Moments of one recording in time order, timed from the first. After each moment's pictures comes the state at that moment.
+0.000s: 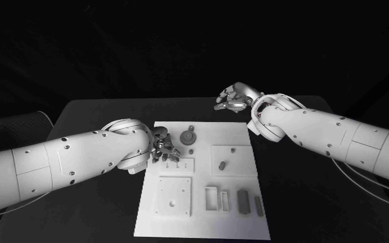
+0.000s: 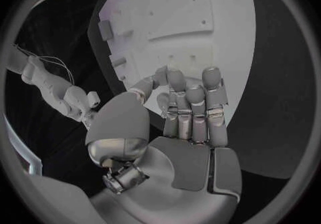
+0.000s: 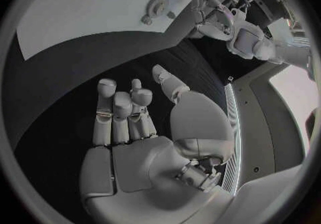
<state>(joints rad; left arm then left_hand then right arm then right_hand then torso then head) 1.37 -0.61 -0.24 1.40 -1.00 -0.02 -0.54 0.97 -0.05 0.39 -0.06 0.45 1.20 0.01 0.34 0.77 1.32 -0.08 0.69 0.74 1.11 -0.16 1.28 0.73 0.01 1.25 -0.25 0.53 1.31 1.27 -0.66 -0.02 1.20 -1.10 -0.38 -0.05 1.01 -0.11 0.49 -0.28 0.17 0.92 0.13 0.28 0.50 1.19 0.02 1.18 0.83 1.12 -0.09 1.43 0.90 0.25 1.07 0.00 0.94 1.31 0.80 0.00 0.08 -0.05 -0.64</state>
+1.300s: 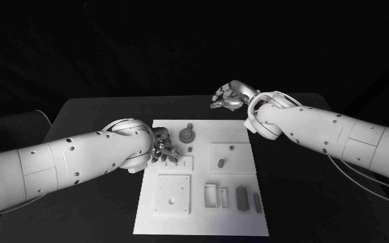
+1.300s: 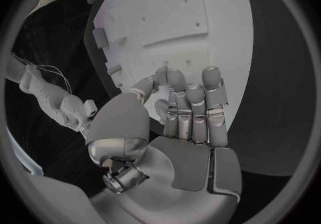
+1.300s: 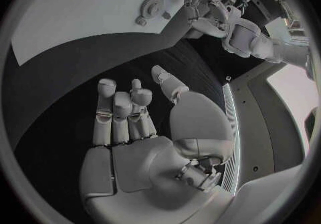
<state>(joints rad) 1.35 -0.58 -0.24 1.37 -1.05 0.02 -0.54 0.97 -0.05 0.39 -0.06 0.44 1.20 0.02 0.34 0.78 1.32 -0.08 0.70 0.74 1.11 -0.16 1.28 0.73 0.01 1.26 -0.25 0.53 1.31 1.27 -0.65 -0.02 1.22 -1.09 -0.38 -0.04 1.01 -0.10 0.48 -0.28 0.17 0.91 0.13 0.28 0.50 1.18 0.01 1.18 0.83 1.12 -0.09 1.43 0.90 0.25 1.07 0.00 0.94 1.31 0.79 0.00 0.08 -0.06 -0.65</state>
